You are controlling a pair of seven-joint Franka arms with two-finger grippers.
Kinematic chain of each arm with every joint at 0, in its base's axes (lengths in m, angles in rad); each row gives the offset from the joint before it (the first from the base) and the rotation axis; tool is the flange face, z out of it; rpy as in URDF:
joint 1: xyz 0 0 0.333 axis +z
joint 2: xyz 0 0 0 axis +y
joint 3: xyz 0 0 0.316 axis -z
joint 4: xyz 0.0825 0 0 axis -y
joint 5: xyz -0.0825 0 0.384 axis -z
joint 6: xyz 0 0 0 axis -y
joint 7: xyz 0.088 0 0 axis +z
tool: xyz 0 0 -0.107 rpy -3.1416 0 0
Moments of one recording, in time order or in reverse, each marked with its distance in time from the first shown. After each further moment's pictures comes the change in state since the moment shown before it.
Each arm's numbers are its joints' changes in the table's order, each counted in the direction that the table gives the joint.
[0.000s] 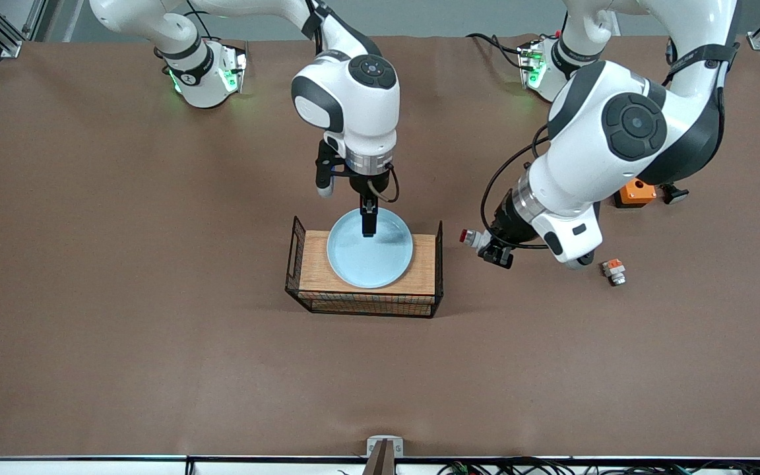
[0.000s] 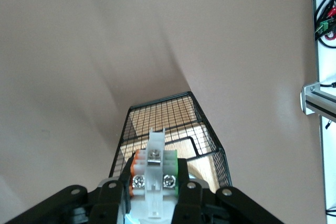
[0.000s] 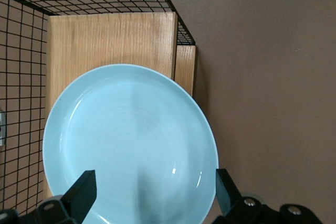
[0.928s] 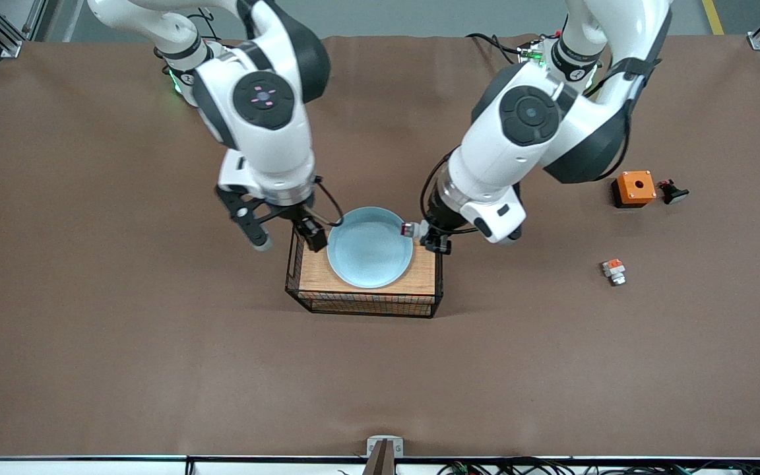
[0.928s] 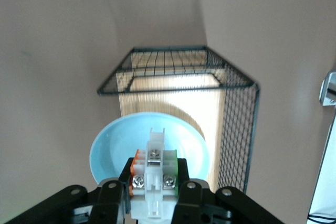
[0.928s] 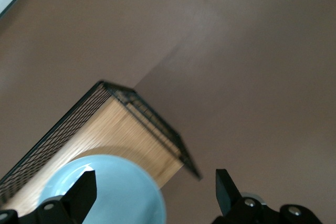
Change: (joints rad) left arm -0.167 0.086 -0.005 0.003 -0.002 0.136 0.352; right arm -0.254 -0.051 0.009 0.262 -0.205 -0.464 1.180
